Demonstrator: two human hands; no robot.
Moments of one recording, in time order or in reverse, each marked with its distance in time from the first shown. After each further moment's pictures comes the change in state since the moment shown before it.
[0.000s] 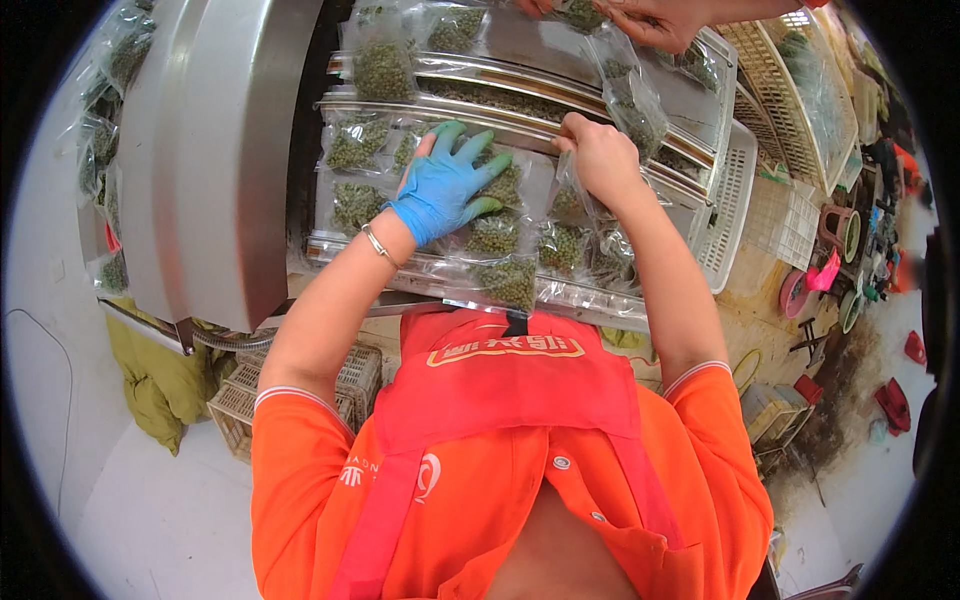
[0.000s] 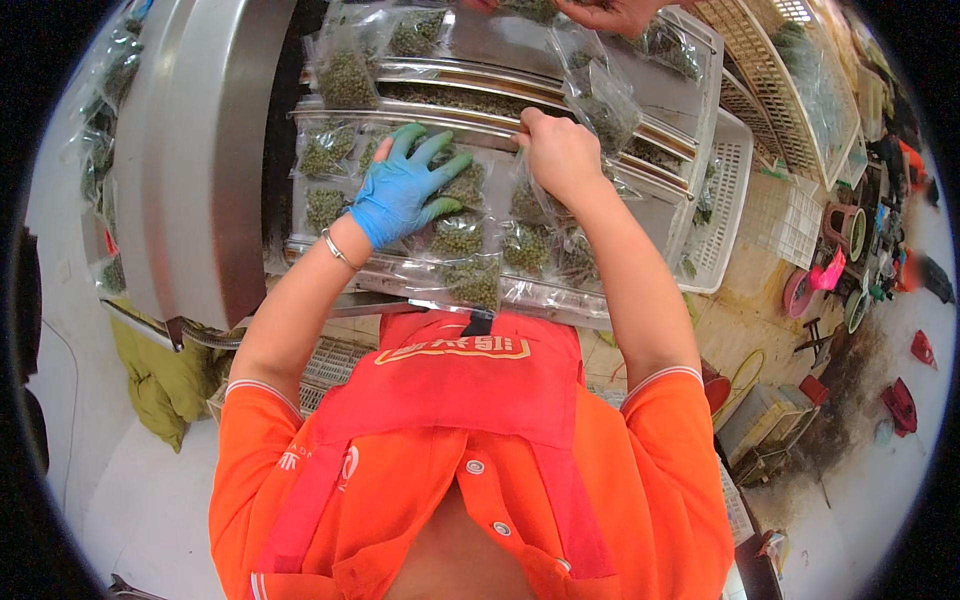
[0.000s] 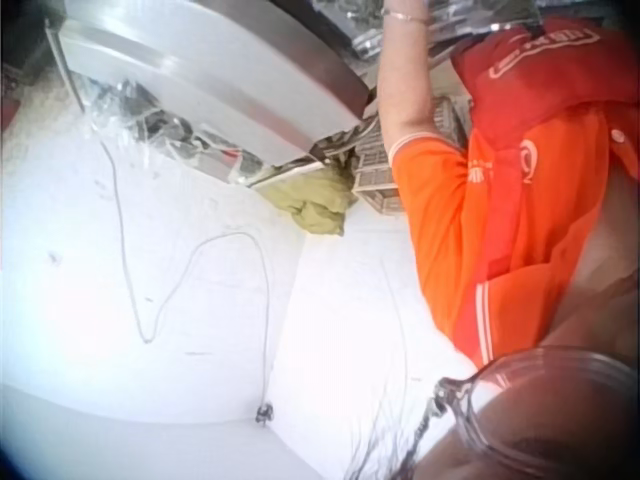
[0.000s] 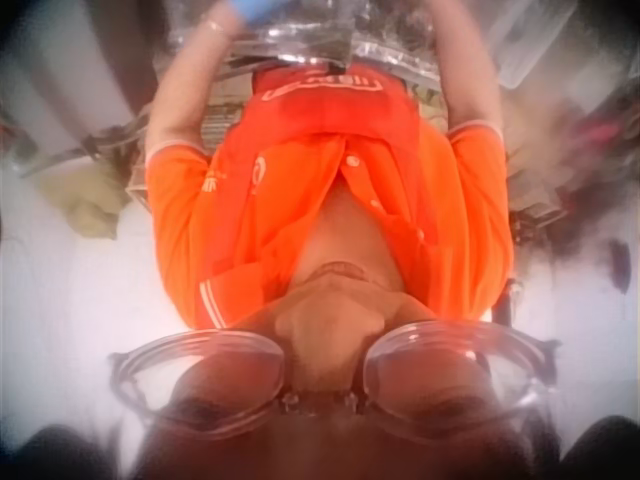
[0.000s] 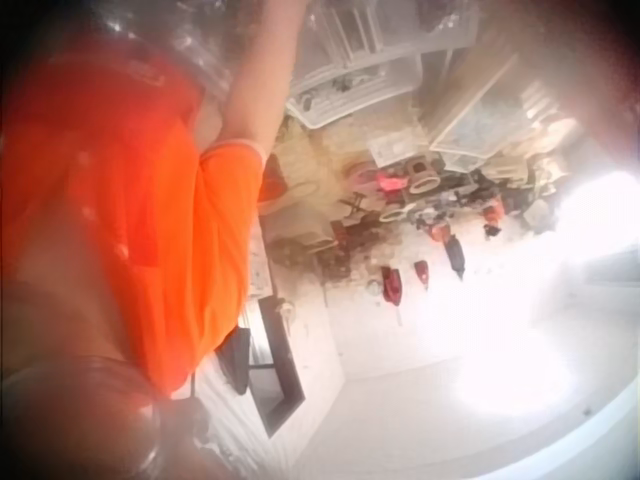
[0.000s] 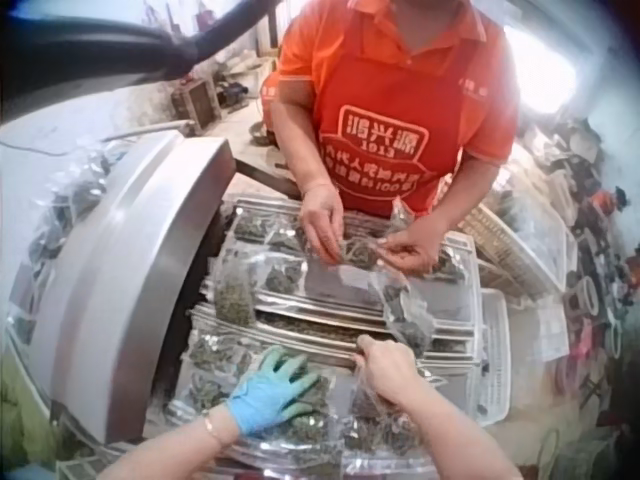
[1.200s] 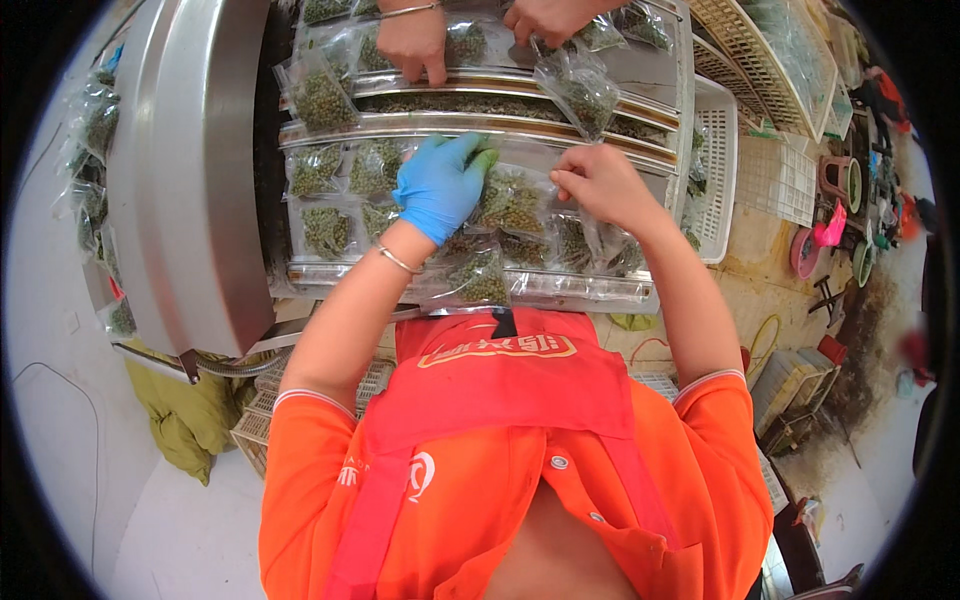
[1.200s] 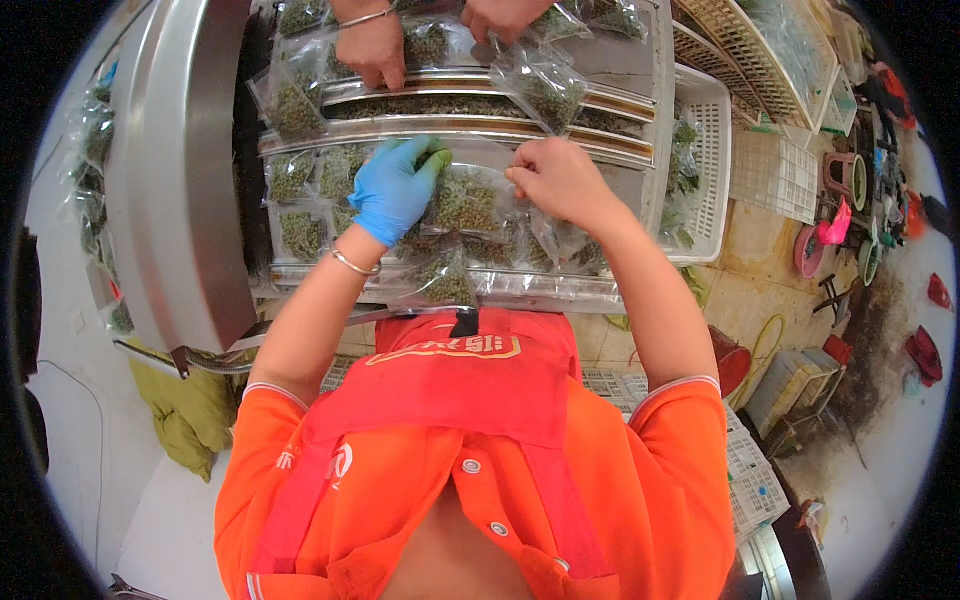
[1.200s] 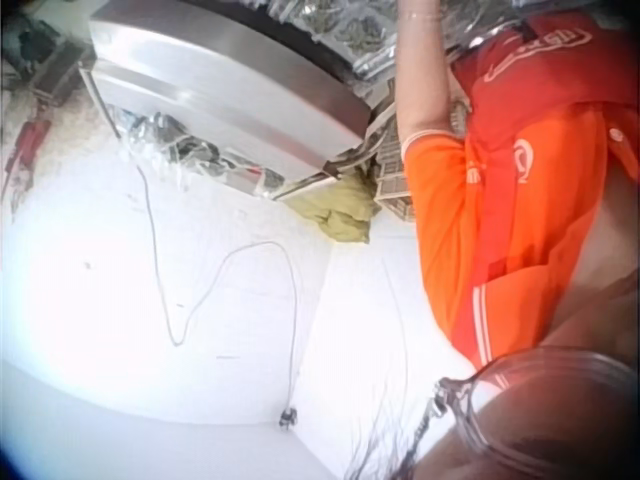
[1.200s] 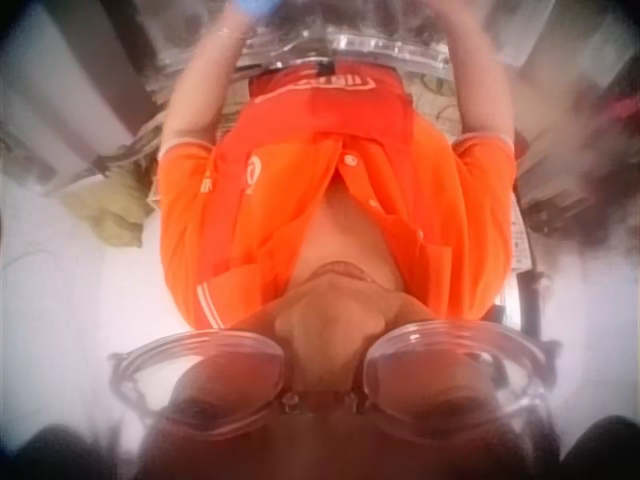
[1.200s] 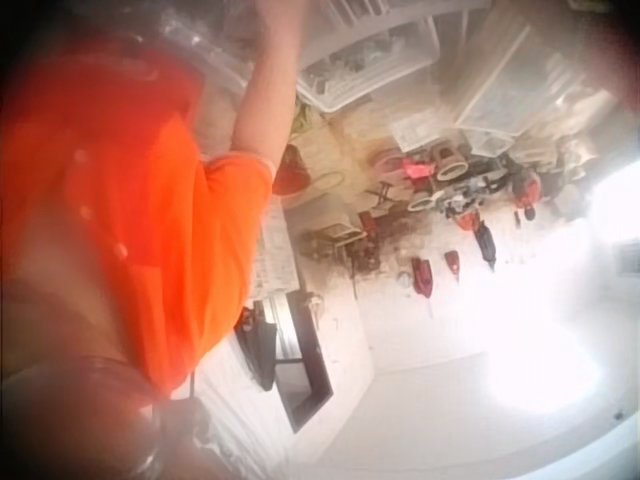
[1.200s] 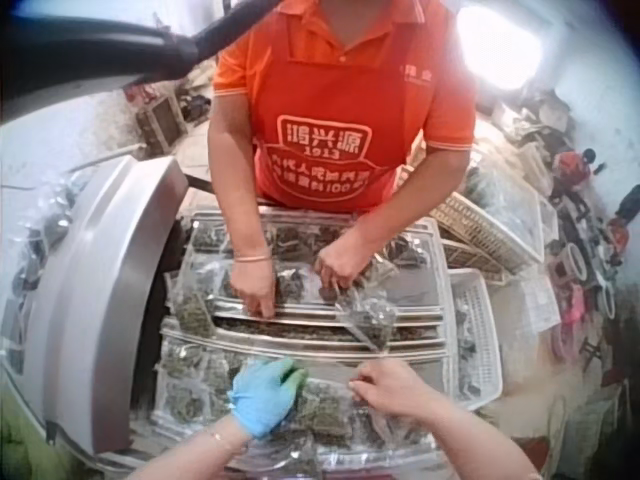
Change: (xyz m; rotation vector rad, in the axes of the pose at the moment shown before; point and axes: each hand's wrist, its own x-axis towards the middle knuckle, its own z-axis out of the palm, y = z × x) left_hand 0.058 0.064 -0.003 -0.368 0.086 -0.494; right_hand -0.070 0.046 -0.037 0.543 -0.208 0.119
